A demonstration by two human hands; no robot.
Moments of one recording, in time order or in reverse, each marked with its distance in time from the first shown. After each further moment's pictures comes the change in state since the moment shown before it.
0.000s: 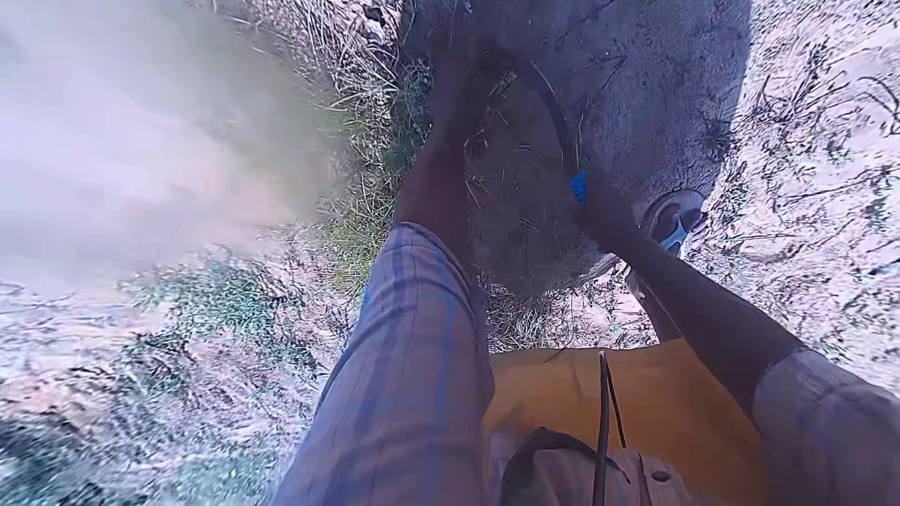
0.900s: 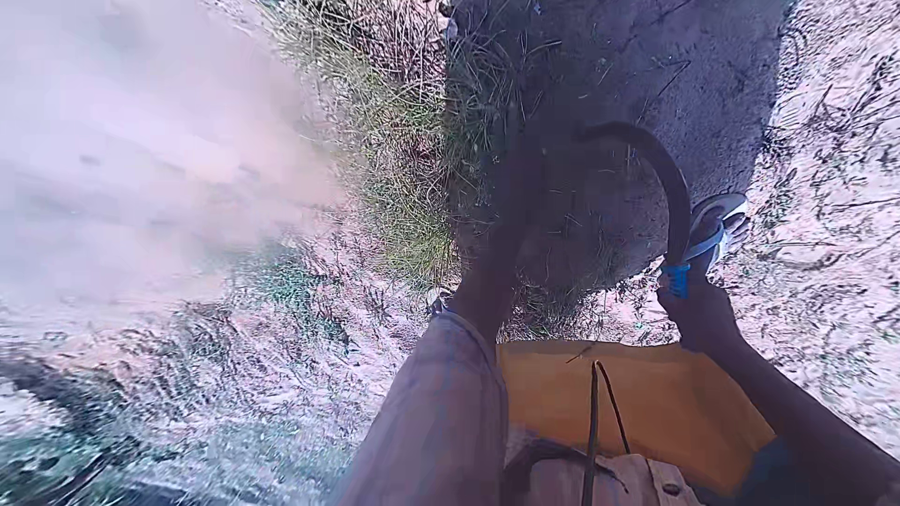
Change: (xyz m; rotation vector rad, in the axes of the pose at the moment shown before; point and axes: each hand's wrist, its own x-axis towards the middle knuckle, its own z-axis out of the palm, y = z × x) left_hand -0.108 -0.036 0.054 -0.159 0.294 0.125; right_hand -0.130 0.059 0.032 0.057 0.042 0.135
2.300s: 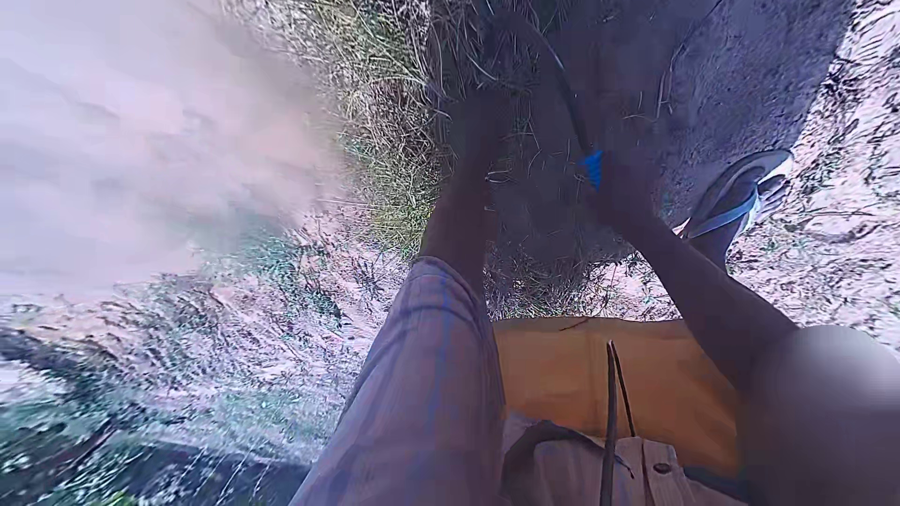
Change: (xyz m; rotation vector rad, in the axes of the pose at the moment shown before) left_hand 0.034 -0.069 -0.011 0.064 -0.327 -0.364; right_hand 0.102 -0.122 0.047 -0.143 0.016 -0.262
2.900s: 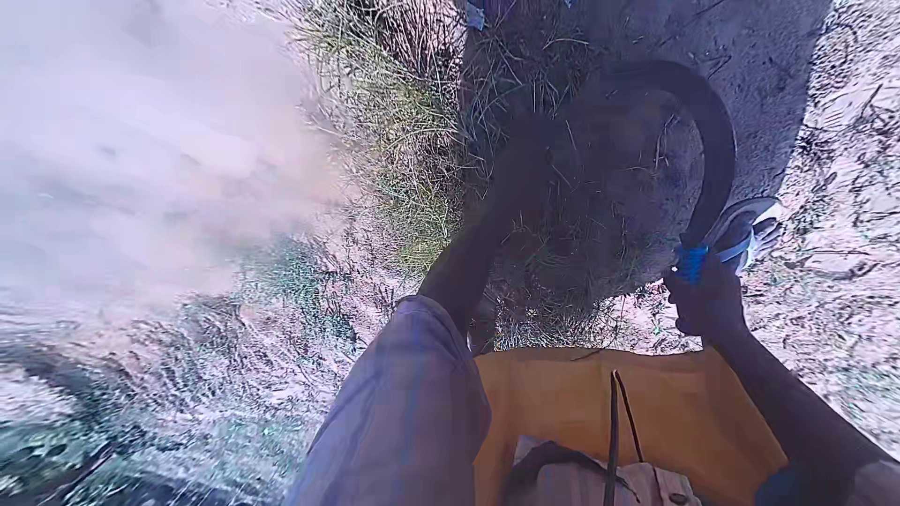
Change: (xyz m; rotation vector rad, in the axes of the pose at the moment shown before) left_hand -0.036 0.034 -0.036 0.175 -0.048 0.428; right_hand -0.104 0.067 -0.021 0.266 0.143 0.215
